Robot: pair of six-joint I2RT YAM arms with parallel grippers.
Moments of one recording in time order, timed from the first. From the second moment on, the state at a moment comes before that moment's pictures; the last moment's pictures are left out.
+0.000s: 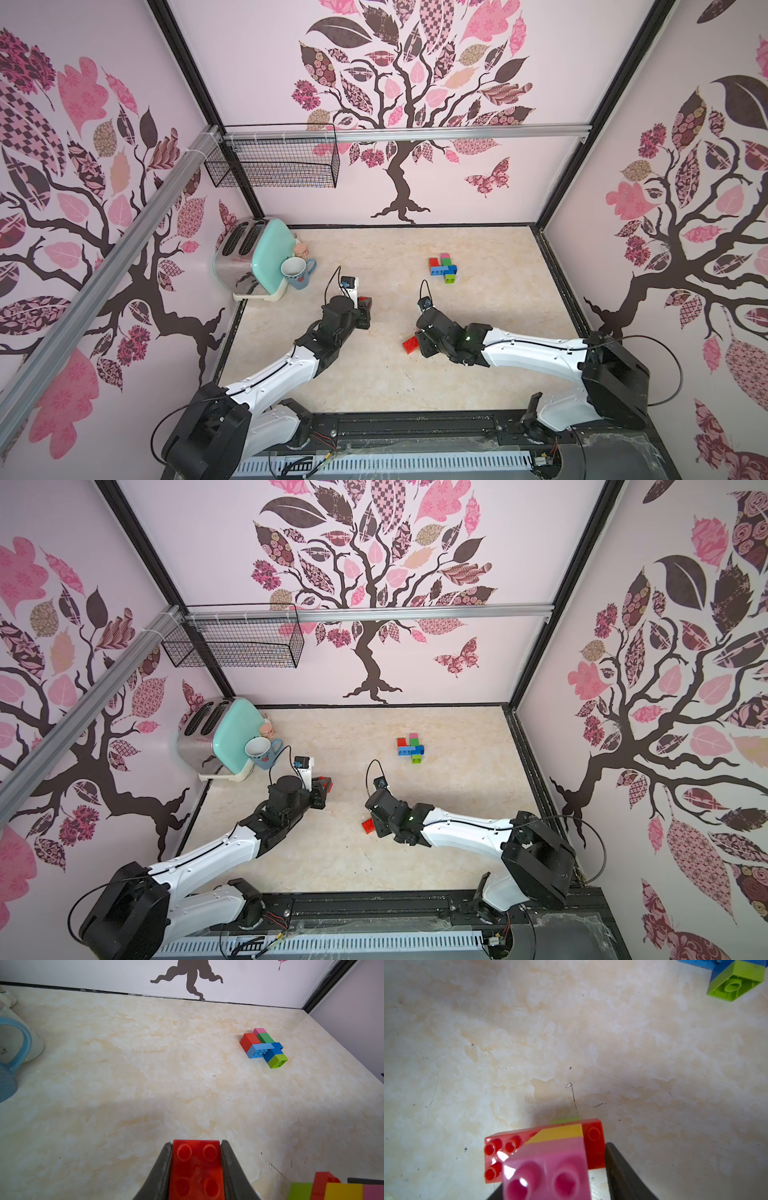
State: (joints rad) left arm -0.56 1.15 0.49 0.19 -0.17 -0.32; right arm 0.99 1.45 0.81 -0.29 0.30 0.49
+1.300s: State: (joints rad) left arm -0.56 1.14 0.54 0.12 -0.17 -0.29; right arm 0.98 1.49 0.73 0.04 0.31 0.27
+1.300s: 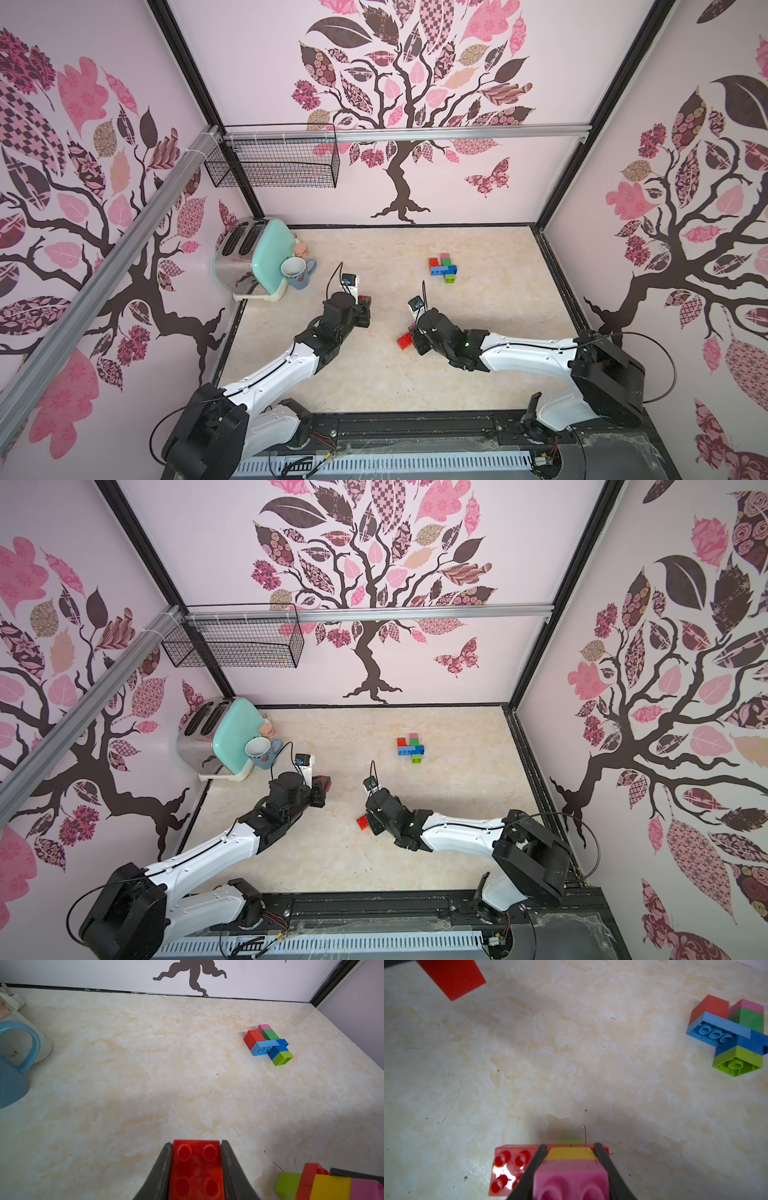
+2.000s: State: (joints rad) left arm -0.56 1.08 0.47 0.26 -0.02 -0.20; right arm 0.96 1.59 0.88 -0.07 0.22 0.20
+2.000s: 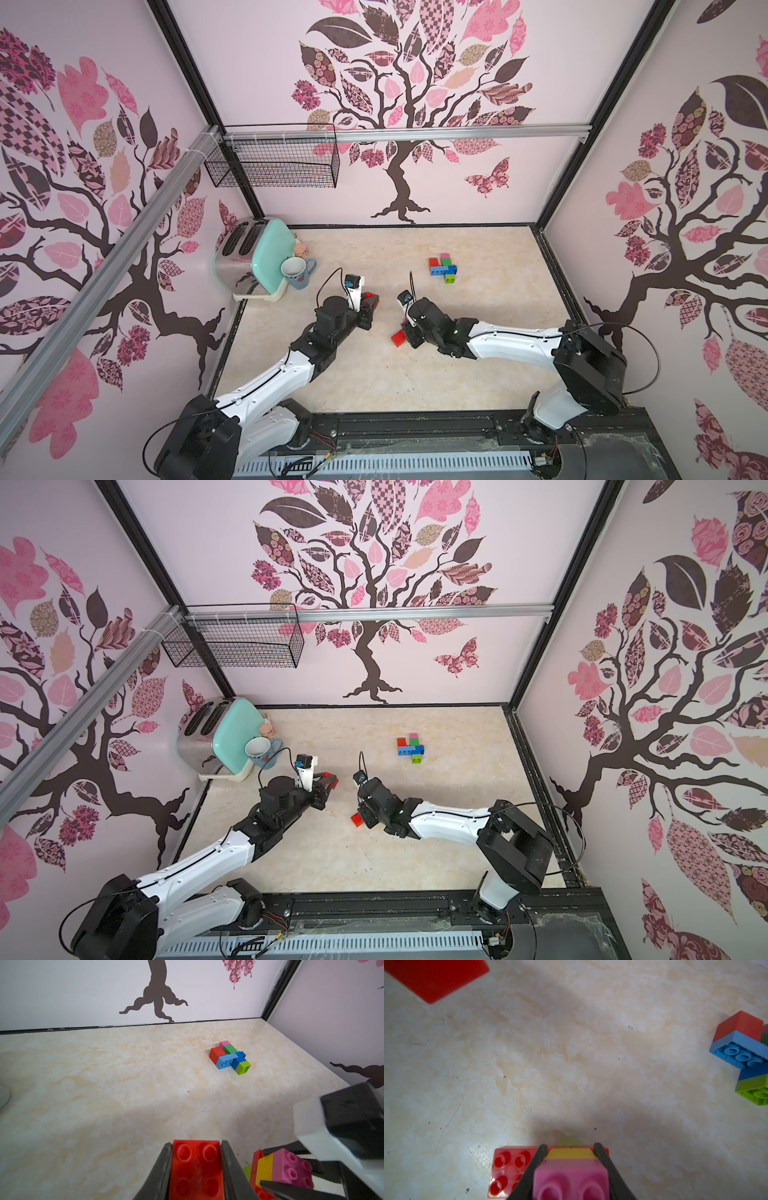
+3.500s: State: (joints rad) left arm -0.74 1.05 0.29 0.40 0.16 -0.06; right arm 0.95 1.56 0.79 0.04 0.23 0.20
